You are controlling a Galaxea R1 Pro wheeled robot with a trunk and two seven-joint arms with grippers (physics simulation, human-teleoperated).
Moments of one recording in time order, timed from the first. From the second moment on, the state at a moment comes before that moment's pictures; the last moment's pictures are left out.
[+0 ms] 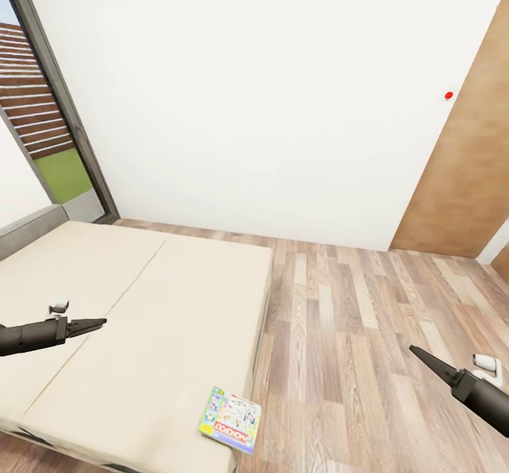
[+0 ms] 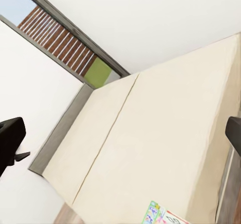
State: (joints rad) left arm -1.00 0.63 0.20 -0.09 -0.13 0.39 -1.54; right arm -0.04 -0.27 -0.59 -1.48 -0.59 0.69 1.07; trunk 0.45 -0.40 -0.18
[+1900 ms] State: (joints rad) left arm -1.00 0.35 0.20 -0.15 -0.14 0.41 -1.32; right arm -0.11 -0.12 -0.09 -1.56 -0.59 0.65 0.17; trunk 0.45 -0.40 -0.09
